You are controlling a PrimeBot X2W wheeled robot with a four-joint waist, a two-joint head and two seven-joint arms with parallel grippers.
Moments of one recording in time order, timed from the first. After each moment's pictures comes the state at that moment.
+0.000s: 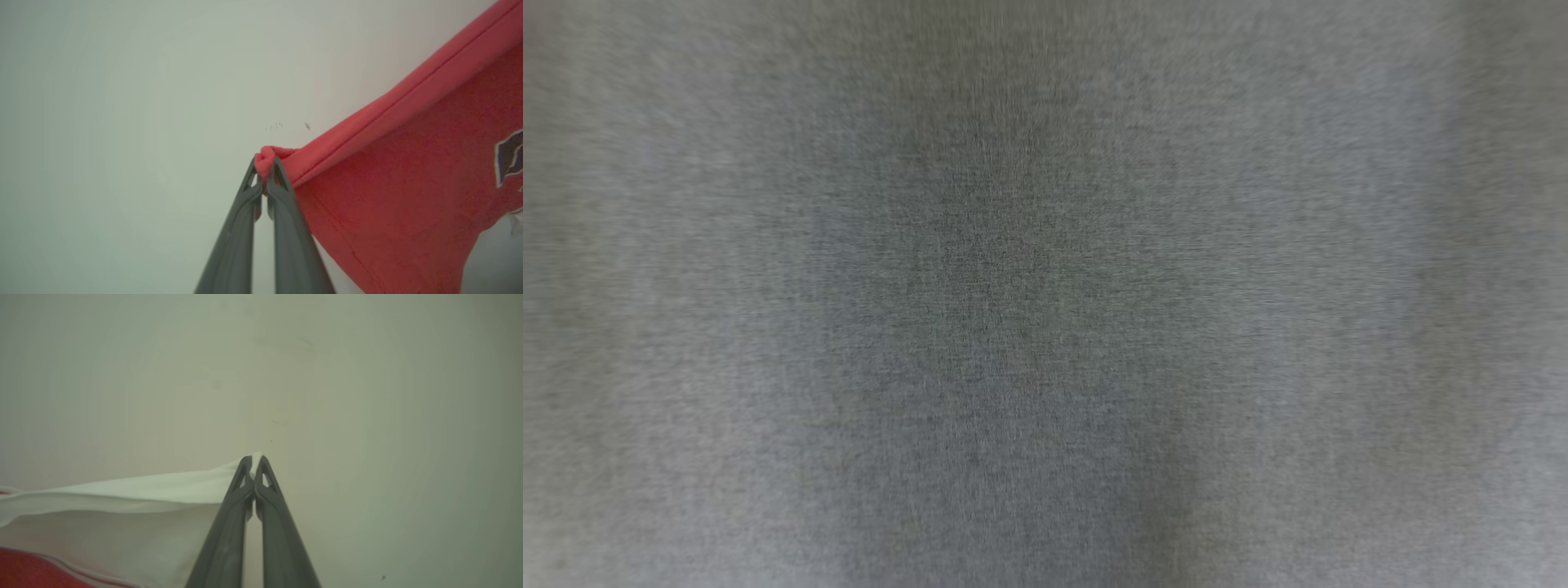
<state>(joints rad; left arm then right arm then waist) -1.59 0.42 -0.26 0.61 -0.04 -0.05 -0.26 -1.60 -0.37 -0.07 0.49 0.11 0.13 -0.26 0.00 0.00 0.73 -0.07</state>
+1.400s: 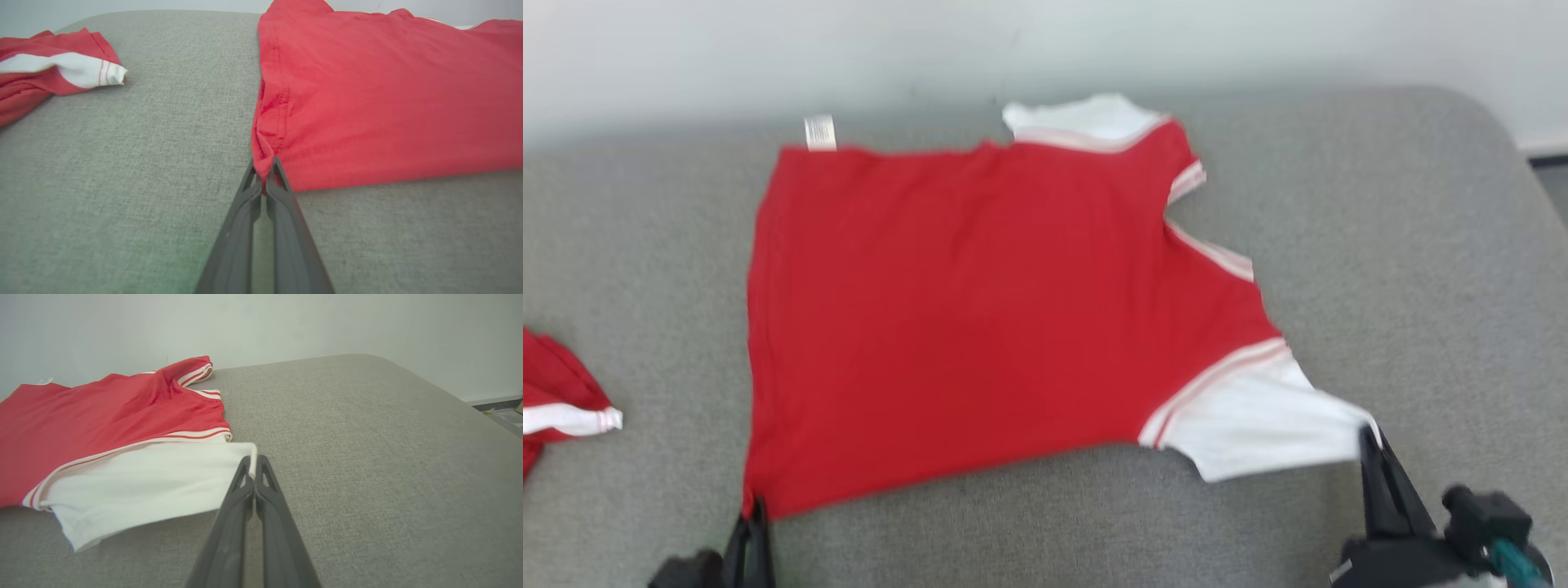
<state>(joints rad) -0.15 0.07 0.12 0.51 -0.12 -0.08 -0.27 -0.09 -0.12 -0.08 0.33 0.19 0.13 -0.26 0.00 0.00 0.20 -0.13</state>
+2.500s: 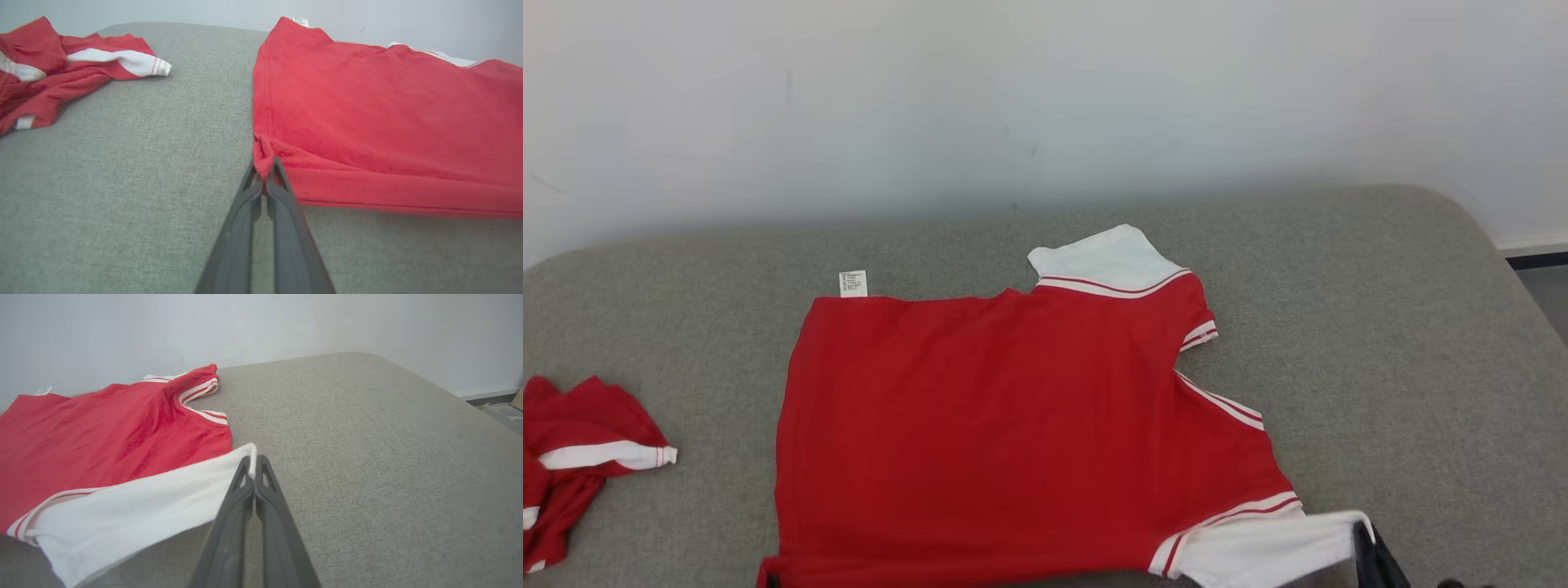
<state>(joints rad) 0.07 0.05 0.11 0.44 -0.16 -0.12 -0.26 0.16 -0.08 -0.09 0.27 0.16 0.13 -0.26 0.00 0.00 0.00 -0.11</state>
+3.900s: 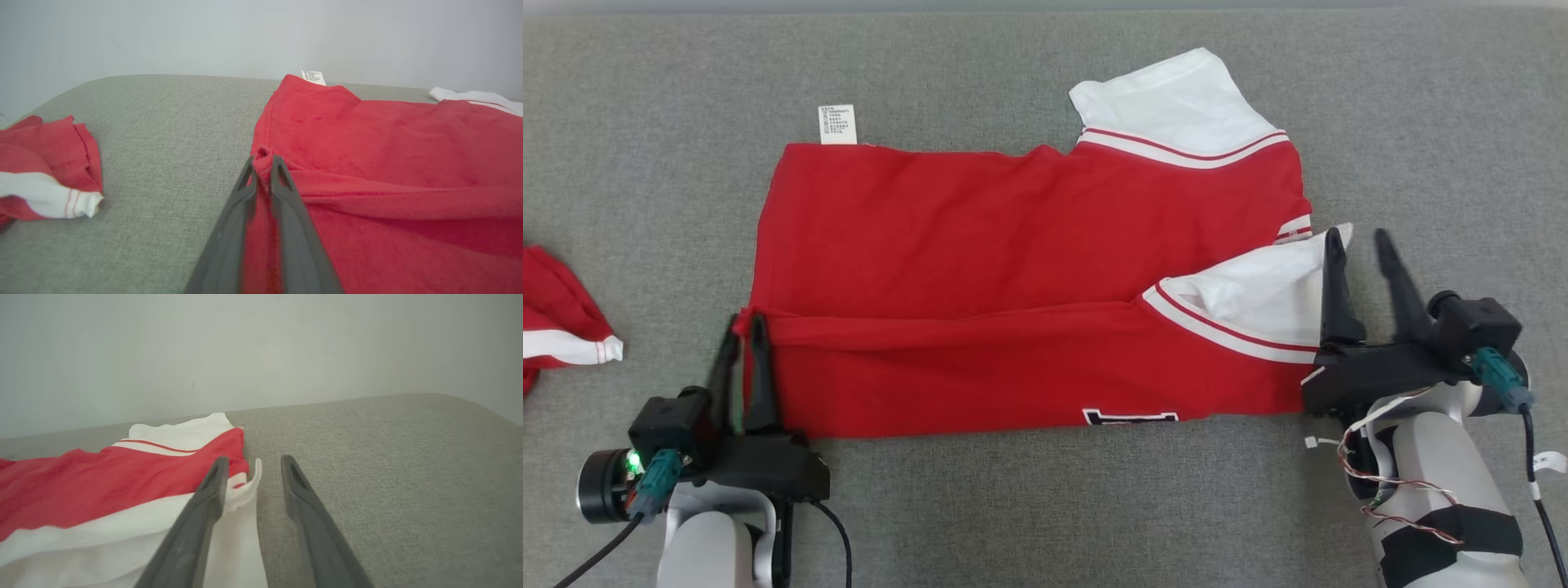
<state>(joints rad) -0.37 0.05 0.11 0.43 -0.08 -0.10 -0.26 -0.49 -0.08 -0.11 0.51 0.11 0.13 -0.26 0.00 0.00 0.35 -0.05</state>
